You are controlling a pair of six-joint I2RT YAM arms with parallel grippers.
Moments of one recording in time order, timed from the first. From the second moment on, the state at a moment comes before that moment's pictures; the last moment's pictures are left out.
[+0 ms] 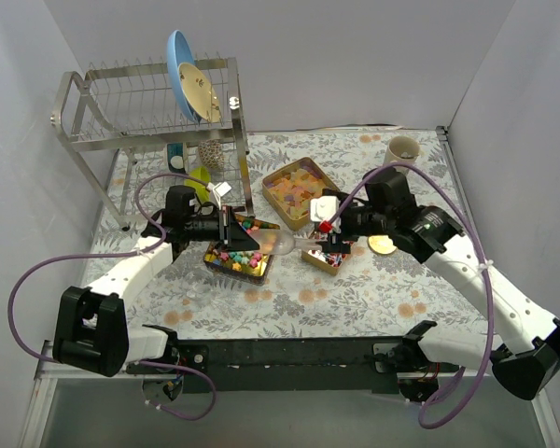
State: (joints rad) left arm -0.26 1.27 0.75 -0.15 1.03 -0.62; right arm 0.67 1.10 1.20 -0.68 -0.51 -0.84
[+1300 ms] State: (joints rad) left arm -0.22 1.33 0.71 0.12 1.19 -0.93; right arm 0.78 1.21 1.08 -0.54 -0.43 -0.92
